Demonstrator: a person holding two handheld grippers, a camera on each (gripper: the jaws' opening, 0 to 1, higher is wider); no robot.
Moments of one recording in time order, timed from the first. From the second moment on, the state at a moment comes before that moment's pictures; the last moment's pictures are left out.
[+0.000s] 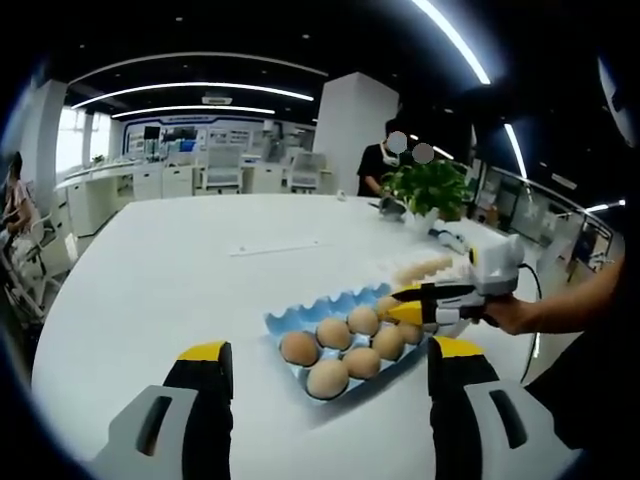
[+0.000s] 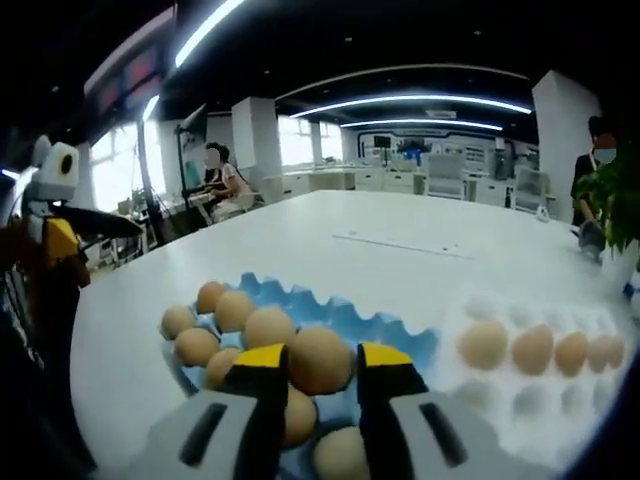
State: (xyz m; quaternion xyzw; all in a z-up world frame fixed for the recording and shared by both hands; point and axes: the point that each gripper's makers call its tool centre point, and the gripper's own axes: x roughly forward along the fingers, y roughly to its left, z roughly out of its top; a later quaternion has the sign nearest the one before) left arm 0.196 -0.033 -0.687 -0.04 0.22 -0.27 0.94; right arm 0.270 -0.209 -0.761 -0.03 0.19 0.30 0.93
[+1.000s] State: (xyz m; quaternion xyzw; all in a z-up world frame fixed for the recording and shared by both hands) left arm 0.203 -0.037 -0.681 -0.03 0.22 -0.27 0.94; right arm 0.291 -0.475 -0.743 -0.02 0.16 -0.05 0.99
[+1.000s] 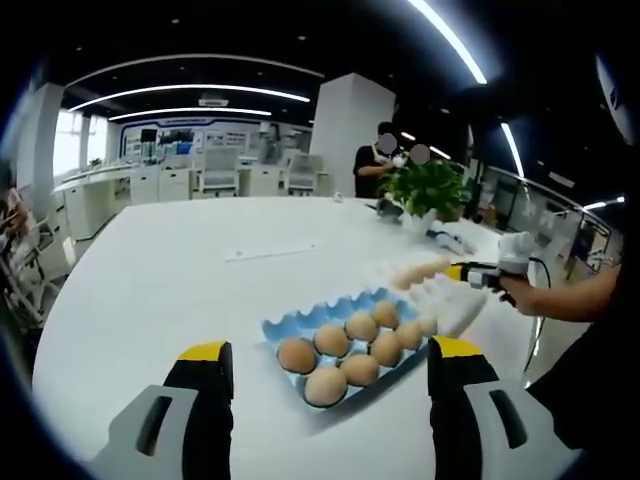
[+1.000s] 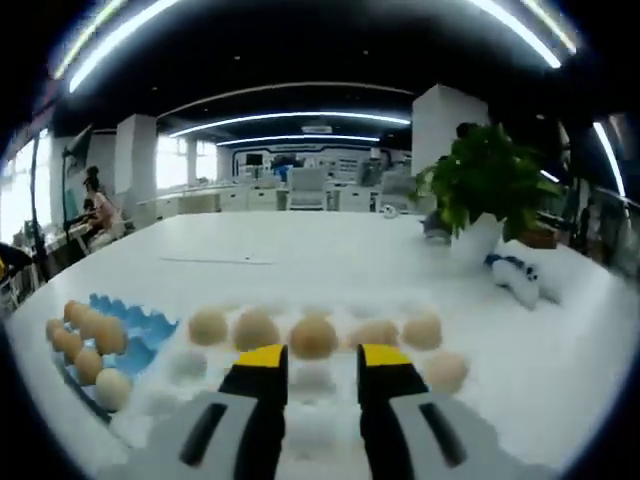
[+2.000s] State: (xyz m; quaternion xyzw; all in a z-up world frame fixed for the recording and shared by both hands) left arm 0.199 -0.026 -0.682 -0.03 0.22 -0.25 0.94; right arm 0.291 -0.525 -0.752 0.00 0.17 -0.10 0.98
